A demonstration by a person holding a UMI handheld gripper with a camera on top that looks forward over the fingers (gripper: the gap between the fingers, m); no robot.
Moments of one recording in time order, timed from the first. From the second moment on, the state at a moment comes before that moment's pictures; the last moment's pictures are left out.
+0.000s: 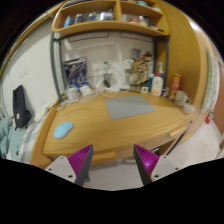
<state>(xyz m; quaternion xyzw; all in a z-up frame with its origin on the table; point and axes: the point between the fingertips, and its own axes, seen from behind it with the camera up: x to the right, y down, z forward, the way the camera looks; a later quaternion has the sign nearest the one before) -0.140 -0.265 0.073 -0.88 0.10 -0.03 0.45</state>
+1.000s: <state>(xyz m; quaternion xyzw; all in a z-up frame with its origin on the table) -0.378 -0.060 -0.017 -0.92 -0.04 0.02 0.38</state>
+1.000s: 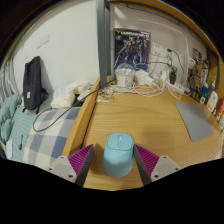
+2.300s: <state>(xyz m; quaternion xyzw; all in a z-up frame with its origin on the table) -0.034 0.104 0.268 -0.81 -0.01 -0.03 0.59</state>
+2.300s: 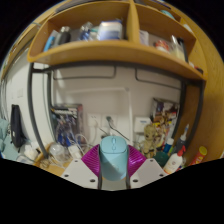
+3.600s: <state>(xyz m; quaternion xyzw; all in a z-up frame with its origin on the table) -0.020 -0.013 0.143 -0.90 0.02 -0.03 0.42</state>
